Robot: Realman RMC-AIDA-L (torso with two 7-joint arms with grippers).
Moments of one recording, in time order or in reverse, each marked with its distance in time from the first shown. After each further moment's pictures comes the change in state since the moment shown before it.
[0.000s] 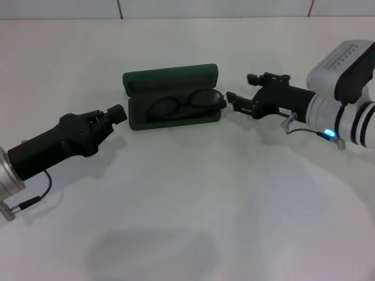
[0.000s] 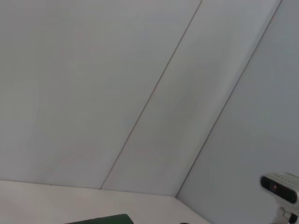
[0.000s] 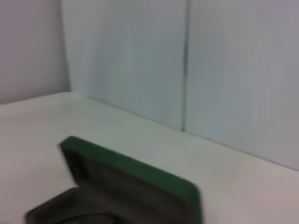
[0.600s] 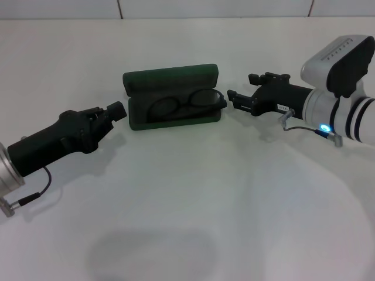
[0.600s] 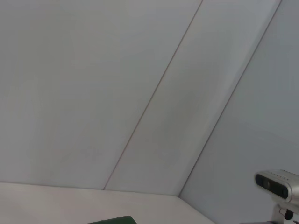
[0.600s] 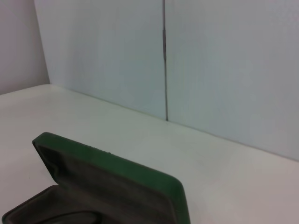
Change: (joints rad) left arm -0.009 0.003 0.000 0.004 0.001 -0.010 0.000; right arm 0.035 0.000 -0.042 0.008 0.029 0.070 0.063
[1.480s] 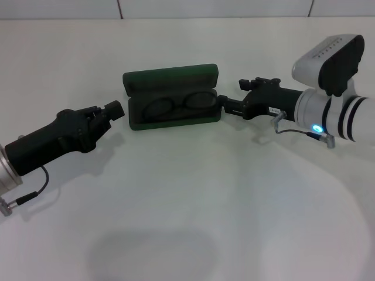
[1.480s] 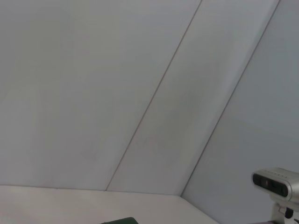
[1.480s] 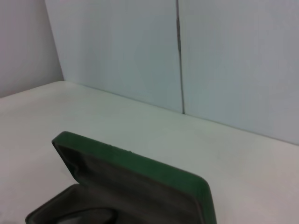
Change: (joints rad) left arm 0.006 0.000 0.000 0.019 0.001 -0.001 -0.001; right arm 0.039 0.000 -0.060 0.019 0.000 -0.009 0.090
